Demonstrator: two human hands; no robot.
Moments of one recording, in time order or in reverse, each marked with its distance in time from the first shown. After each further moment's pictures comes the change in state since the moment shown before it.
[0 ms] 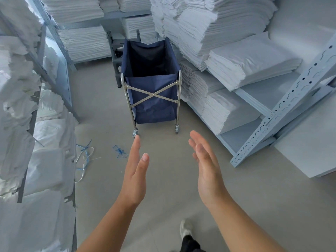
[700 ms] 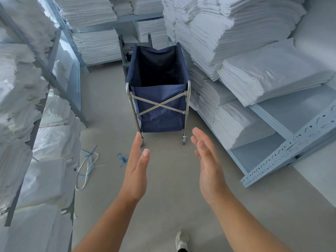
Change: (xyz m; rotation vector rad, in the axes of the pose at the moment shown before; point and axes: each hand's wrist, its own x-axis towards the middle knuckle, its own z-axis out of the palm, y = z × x) left_hand 0.139 0.007 0.042 0.021 0.075 -0.015; right_hand 0.155 -0.008 -0.018 -0.004 -0.080 -0.016
